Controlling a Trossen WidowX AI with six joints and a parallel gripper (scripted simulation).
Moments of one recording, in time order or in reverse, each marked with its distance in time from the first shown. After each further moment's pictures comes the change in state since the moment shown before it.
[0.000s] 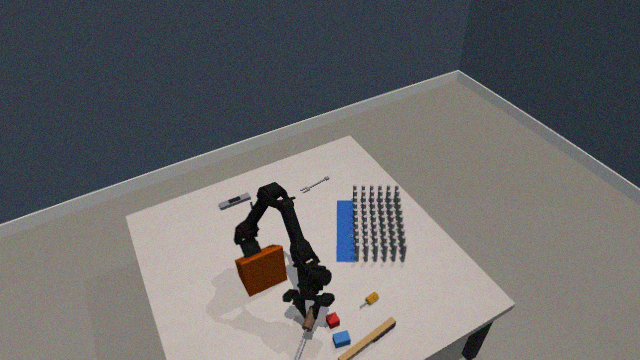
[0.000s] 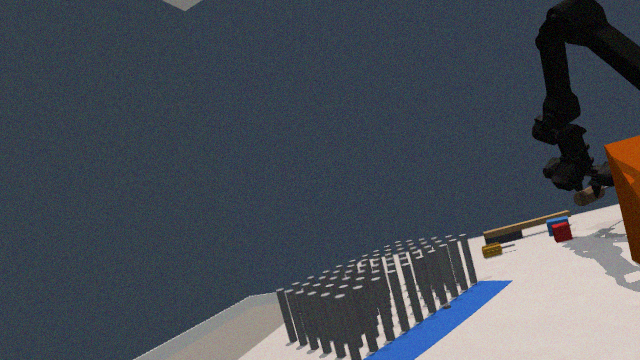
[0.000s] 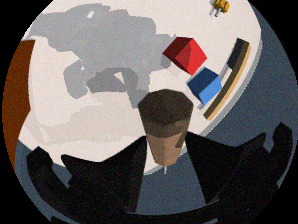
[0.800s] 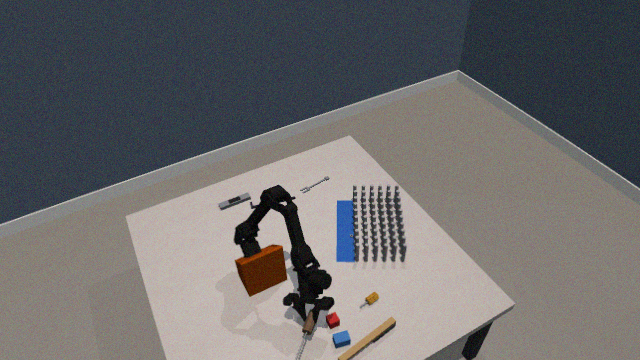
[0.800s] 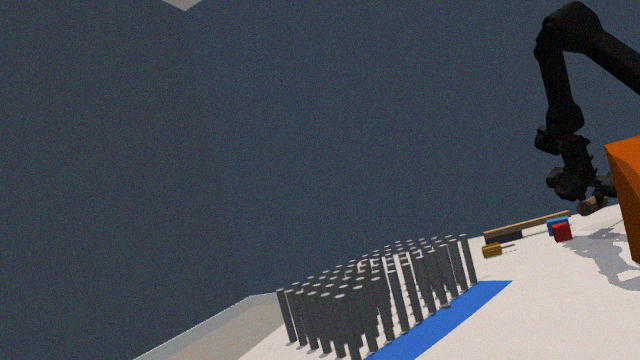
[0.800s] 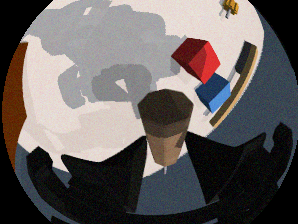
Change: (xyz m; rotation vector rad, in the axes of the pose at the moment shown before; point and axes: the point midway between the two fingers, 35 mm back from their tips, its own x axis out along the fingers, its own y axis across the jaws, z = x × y) arm 0.021 0.009 0.013 0.000 -0.001 0.000
